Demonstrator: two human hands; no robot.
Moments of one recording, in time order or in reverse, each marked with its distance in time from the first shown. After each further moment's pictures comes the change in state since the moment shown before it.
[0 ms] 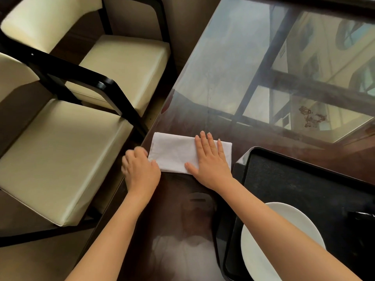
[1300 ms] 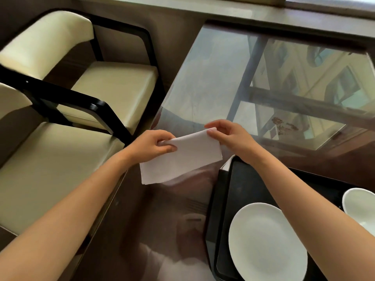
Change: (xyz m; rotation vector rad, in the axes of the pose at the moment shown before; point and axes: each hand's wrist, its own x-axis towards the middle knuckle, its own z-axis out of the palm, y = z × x) left_hand 0.065 0.063 -0.049 -0.311 -0.585 0.744; right_hand -0.011 0.052 -0.138 1.037 0.079 0.066
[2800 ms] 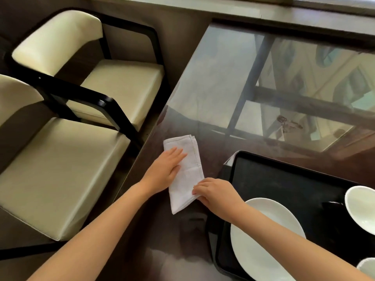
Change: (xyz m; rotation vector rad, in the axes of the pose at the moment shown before) left_hand -0.043 -0.031 0.081 0.347 0.064 -0.027; right_hand -0.087 0.058 0.081 -0.917 -0.259 -0.415
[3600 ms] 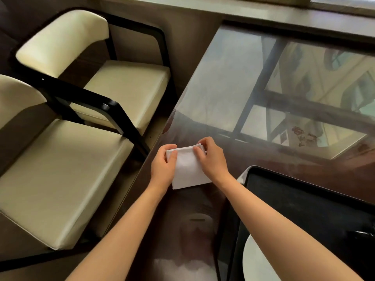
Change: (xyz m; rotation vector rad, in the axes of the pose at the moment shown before) left_hand 0.039 -0.003 -0.004 -0.781 0.507 -0.506; right_hand 0.125 0.038 -0.007 0.619 0.379 0.574
